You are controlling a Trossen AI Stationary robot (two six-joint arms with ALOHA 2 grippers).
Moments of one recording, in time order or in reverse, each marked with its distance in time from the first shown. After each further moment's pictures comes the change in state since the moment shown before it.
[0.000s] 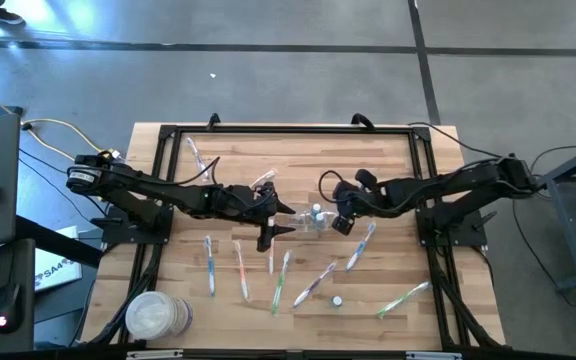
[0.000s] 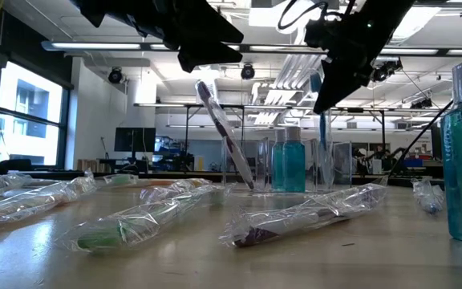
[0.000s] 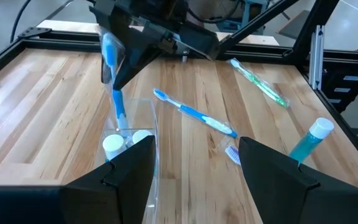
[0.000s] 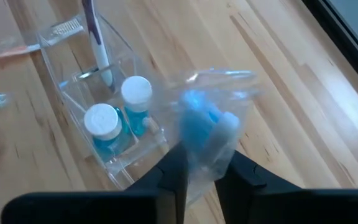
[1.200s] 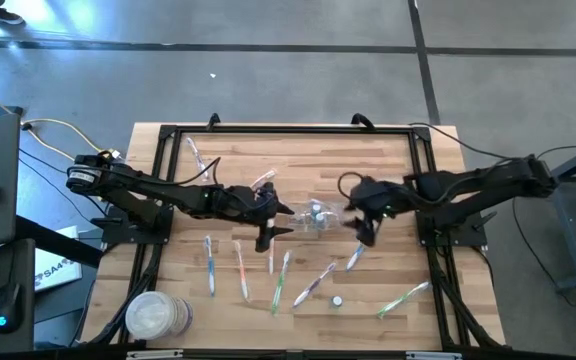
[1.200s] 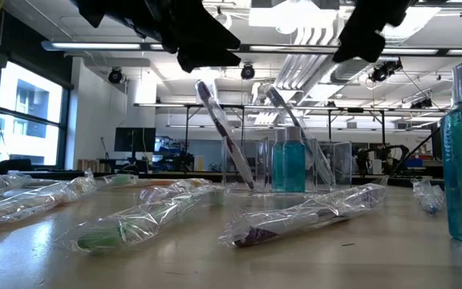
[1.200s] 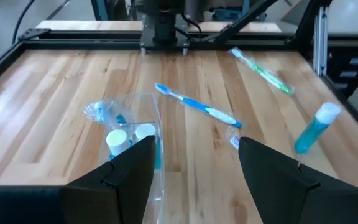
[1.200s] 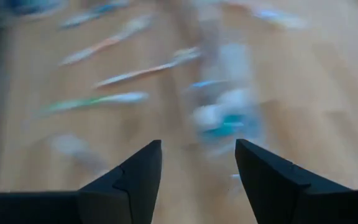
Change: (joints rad) left arm 0.000 0.000 0.001 -0.034 0.000 0.061; right arm 0.056 -0.243 0.000 0.010 -0.362 -0.058
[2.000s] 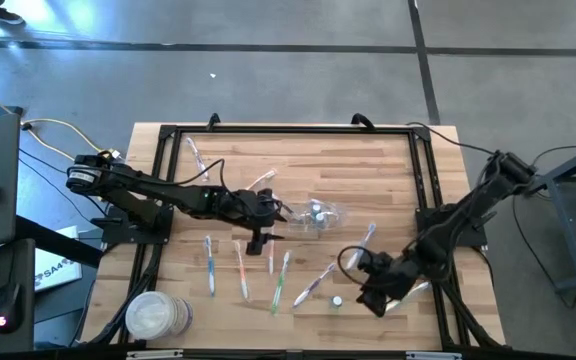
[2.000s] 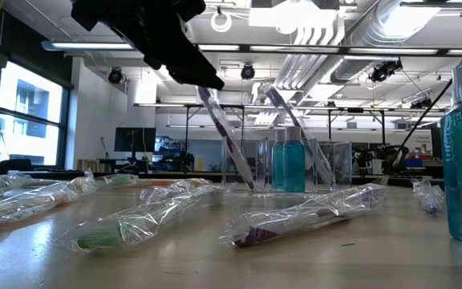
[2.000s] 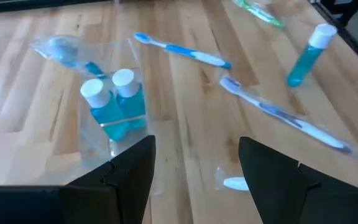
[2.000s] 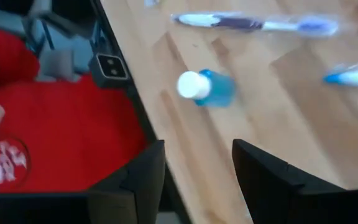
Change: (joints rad) left arm 0.000 0.000 0.000 -0.182 0.072 0.097; right arm 0.570 0.221 0.000 0.133 0.019 0.931
